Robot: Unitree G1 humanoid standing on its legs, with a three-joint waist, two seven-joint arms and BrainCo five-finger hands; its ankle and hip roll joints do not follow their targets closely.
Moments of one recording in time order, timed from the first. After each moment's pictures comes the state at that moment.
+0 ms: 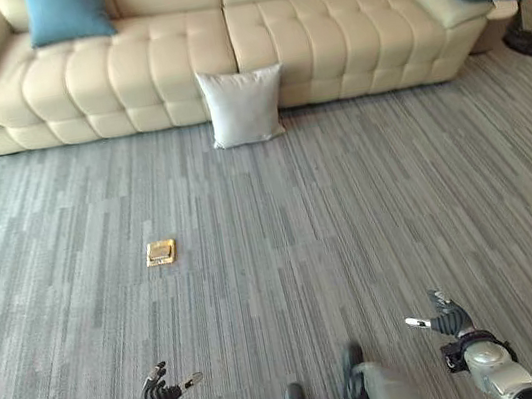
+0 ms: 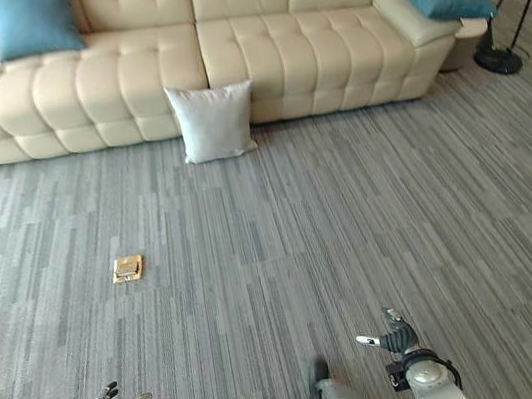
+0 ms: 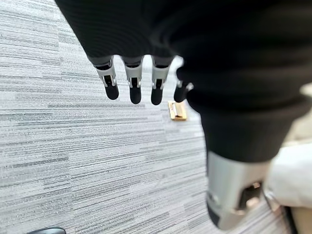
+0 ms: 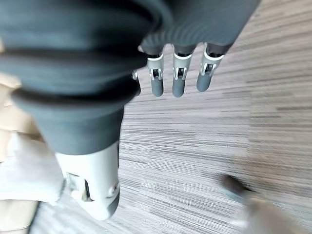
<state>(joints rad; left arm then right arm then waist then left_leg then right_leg) 0.08 0.37 -0.04 0.83 -0.18 -0.12 0.14 -0.01 -0.35 0.19 0.78 0.14 -0.05 -0.16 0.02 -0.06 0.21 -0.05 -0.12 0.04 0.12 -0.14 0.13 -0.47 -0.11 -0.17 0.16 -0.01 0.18</state>
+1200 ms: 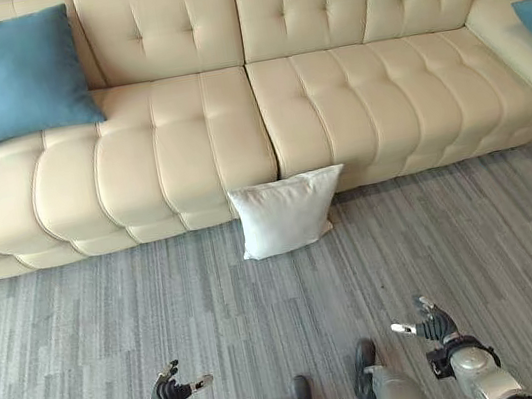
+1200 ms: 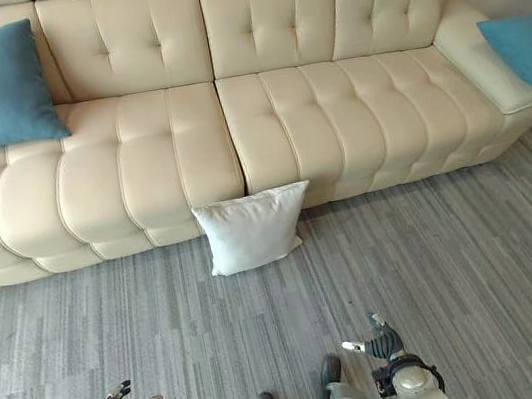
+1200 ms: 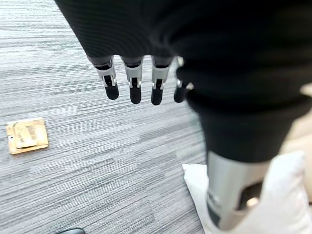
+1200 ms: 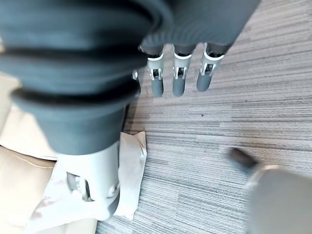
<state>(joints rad) 0.08 0.37 -0.11 0.87 -0.13 -0.10 0.12 0.02 -0.31 0.23 0.74 0.12 -0.06 -0.15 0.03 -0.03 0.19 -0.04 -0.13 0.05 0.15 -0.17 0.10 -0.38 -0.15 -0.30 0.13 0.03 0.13</state>
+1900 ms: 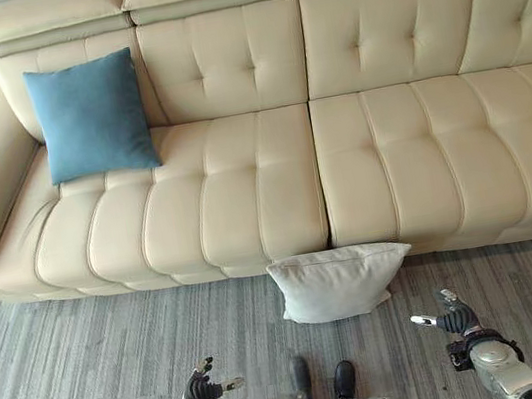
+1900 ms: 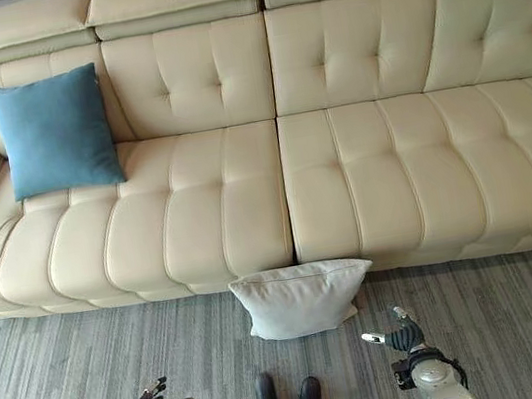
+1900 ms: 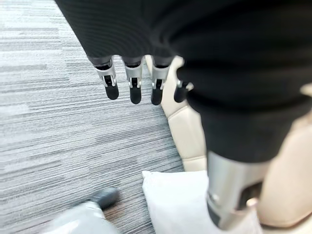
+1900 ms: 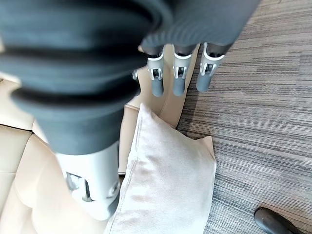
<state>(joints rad) 0.11 0.34 -0.22 0.86 -0.09 -0.09 0.10 -0.04 -0.34 0.18 0.77 0.13 -0.07 -0.16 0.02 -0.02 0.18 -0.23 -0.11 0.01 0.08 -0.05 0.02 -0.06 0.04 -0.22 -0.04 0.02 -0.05</state>
